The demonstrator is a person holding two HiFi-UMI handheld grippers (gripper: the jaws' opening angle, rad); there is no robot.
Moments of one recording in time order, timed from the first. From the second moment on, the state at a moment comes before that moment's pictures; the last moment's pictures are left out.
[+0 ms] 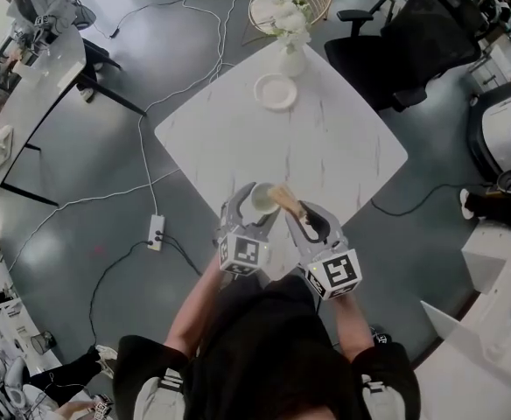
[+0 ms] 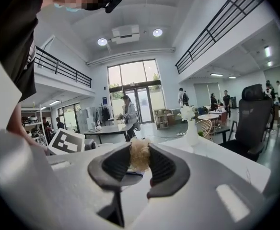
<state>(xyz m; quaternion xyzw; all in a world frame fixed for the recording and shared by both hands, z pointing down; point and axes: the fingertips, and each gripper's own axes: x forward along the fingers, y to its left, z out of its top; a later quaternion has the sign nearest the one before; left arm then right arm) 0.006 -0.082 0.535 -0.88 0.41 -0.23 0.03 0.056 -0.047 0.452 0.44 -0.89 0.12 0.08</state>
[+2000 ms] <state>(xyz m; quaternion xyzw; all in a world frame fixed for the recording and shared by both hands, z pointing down) -0.009 -0.011 0.521 -0.86 0.39 -0.28 0.14 0.000 0.007 0.488 0.37 -0.89 0.16 0.22</state>
